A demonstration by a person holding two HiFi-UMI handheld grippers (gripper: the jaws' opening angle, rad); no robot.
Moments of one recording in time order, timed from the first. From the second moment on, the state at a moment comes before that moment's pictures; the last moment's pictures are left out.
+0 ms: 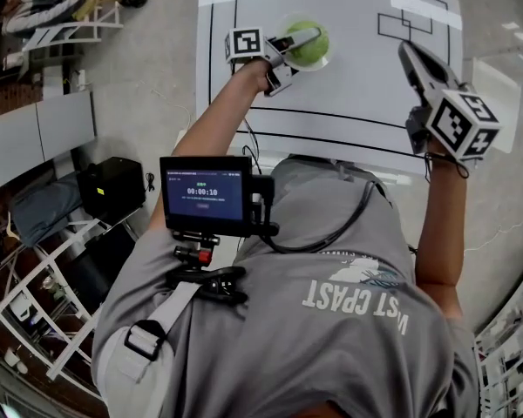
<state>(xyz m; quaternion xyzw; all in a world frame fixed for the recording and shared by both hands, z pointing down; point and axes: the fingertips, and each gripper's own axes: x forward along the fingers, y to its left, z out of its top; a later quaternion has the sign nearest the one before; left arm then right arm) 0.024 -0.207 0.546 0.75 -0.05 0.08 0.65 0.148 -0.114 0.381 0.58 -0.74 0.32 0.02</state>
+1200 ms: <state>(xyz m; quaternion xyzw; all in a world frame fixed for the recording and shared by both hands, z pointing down) 0.027 -0.144 0.573 0.80 0.09 0.23 0.54 0.129 -0.081 0.415 0.58 -0.72 0.37 0.03</state>
